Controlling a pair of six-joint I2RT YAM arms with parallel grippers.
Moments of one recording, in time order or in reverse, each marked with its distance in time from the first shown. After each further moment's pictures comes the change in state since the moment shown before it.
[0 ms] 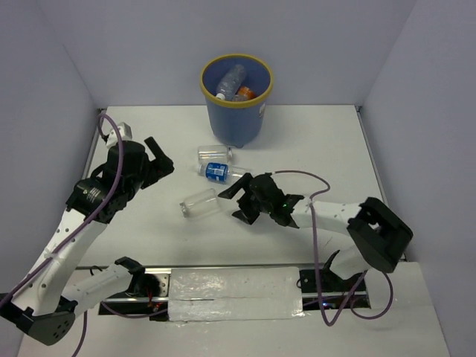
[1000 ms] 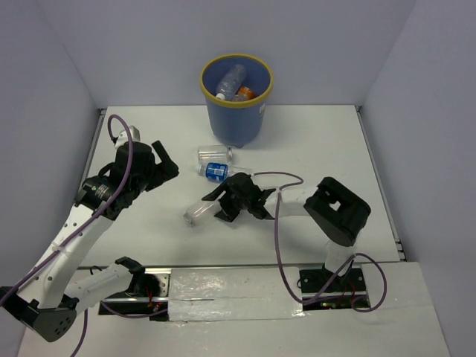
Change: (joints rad) left arm 0.005 0.026 -0.045 0.010 0.053 0.003; right arm 0.049 0.391 0.200 0.126 -0.082 0.105
